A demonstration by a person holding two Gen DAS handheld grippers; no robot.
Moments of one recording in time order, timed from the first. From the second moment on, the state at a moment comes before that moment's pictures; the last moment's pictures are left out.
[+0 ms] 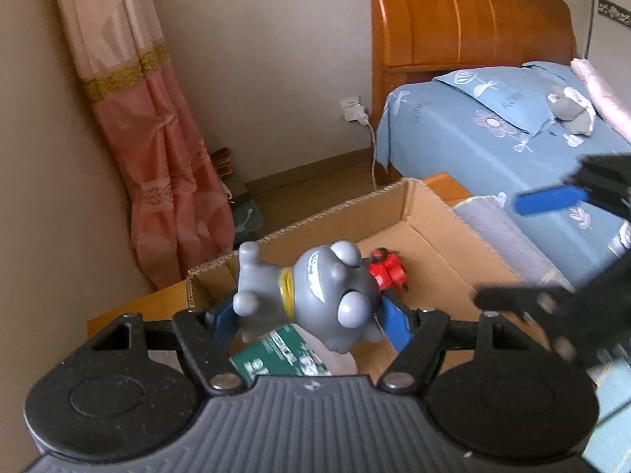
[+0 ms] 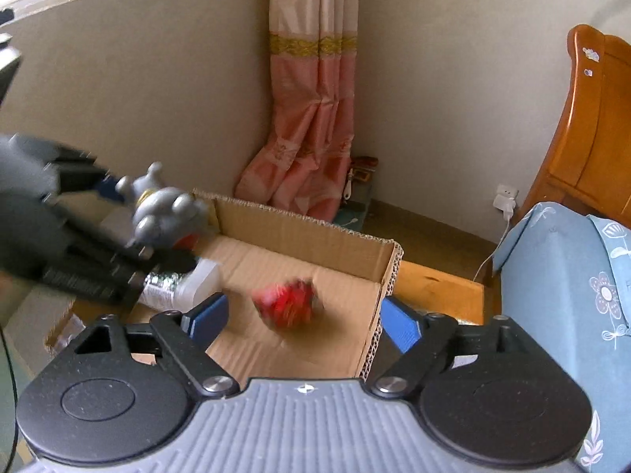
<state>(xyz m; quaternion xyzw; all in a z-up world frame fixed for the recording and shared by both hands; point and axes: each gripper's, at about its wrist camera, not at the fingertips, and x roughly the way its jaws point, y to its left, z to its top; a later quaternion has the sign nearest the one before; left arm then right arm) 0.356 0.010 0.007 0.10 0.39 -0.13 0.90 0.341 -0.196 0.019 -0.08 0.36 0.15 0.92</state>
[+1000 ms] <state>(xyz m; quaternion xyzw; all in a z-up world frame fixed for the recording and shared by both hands) 0.307 0.028 0.023 0.08 0.38 -0.09 0.92 0.251 -0.198 0.018 -0.06 0.36 0.15 0.92</state>
